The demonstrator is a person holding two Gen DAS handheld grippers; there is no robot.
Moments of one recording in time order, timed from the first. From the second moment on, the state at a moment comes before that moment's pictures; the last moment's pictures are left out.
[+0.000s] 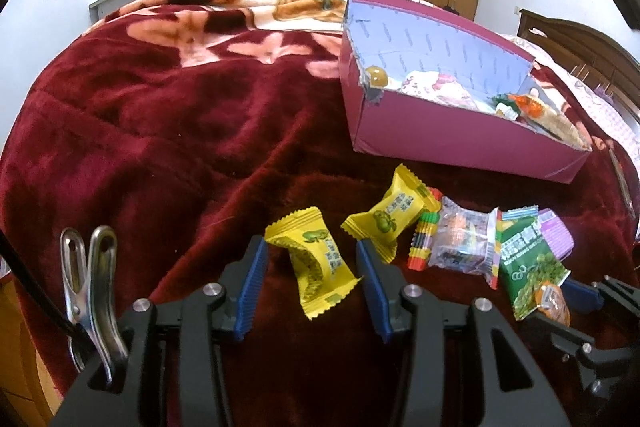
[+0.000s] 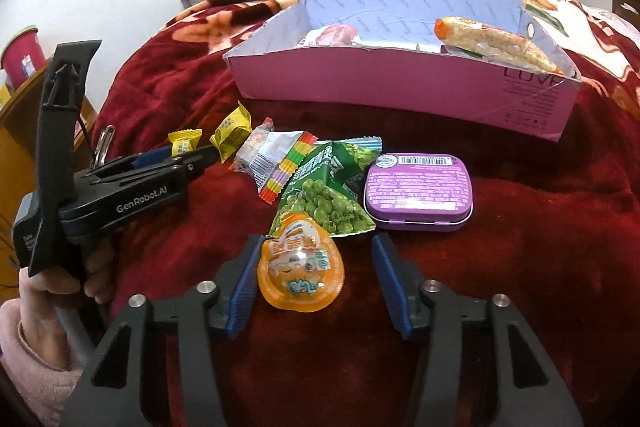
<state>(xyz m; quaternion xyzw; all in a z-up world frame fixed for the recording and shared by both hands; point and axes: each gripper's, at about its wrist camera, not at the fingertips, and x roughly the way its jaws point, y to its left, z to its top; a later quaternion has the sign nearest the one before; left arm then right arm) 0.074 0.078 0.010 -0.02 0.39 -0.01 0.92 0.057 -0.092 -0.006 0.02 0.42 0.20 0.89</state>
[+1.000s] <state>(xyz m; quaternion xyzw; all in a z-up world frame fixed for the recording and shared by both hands) 0.036 0.055 0.068 -0.02 0.33 -0.04 0.94 0.036 -0.114 0.026 0.05 0.36 0.22 0.90</state>
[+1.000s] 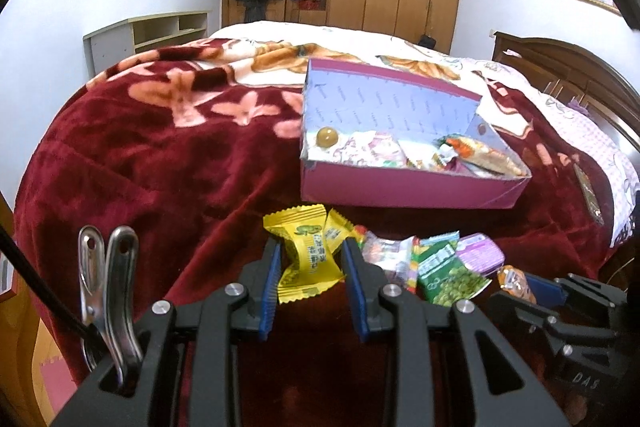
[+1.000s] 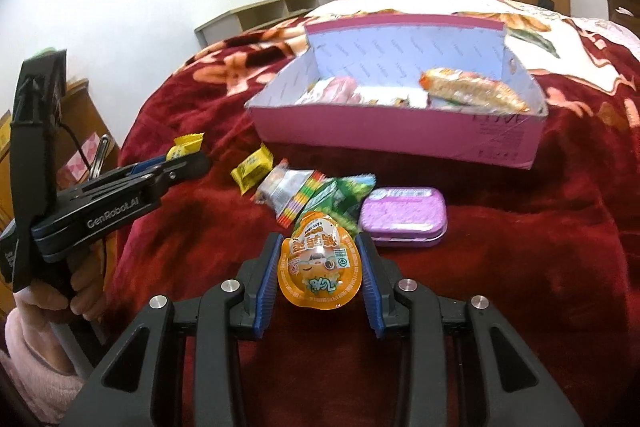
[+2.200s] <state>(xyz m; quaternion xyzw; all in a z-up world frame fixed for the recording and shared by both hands) 0.161 -0.001 0.086 -0.01 0.31 -0.06 0.95 0.119 -0.175 0.076 0.06 0.31 0.13 0.94</state>
